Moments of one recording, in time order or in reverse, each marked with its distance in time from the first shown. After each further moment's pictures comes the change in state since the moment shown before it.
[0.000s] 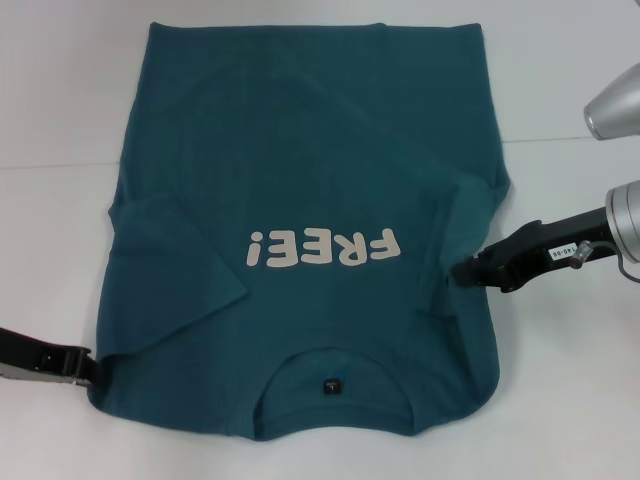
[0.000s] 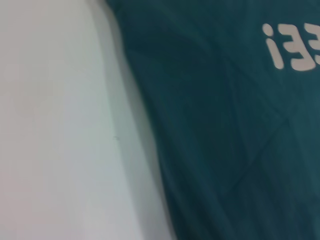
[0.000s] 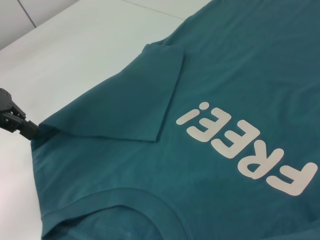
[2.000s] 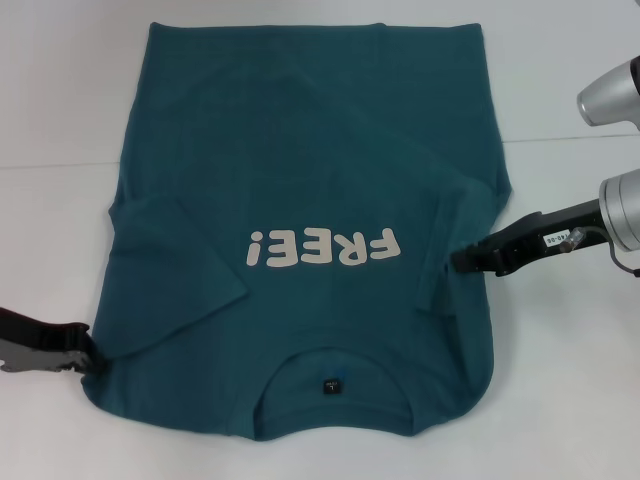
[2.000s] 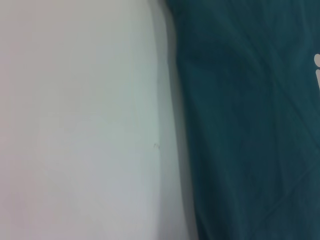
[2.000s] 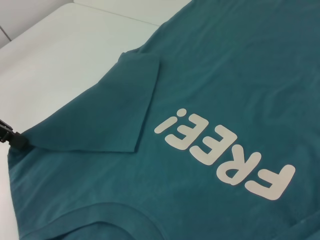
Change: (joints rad) left arm -0.078 0.062 -0.025 0.186 0.008 -0.102 -0.163; right arm 0.033 -0.026 0.000 0.086 0.002 0.078 0.047
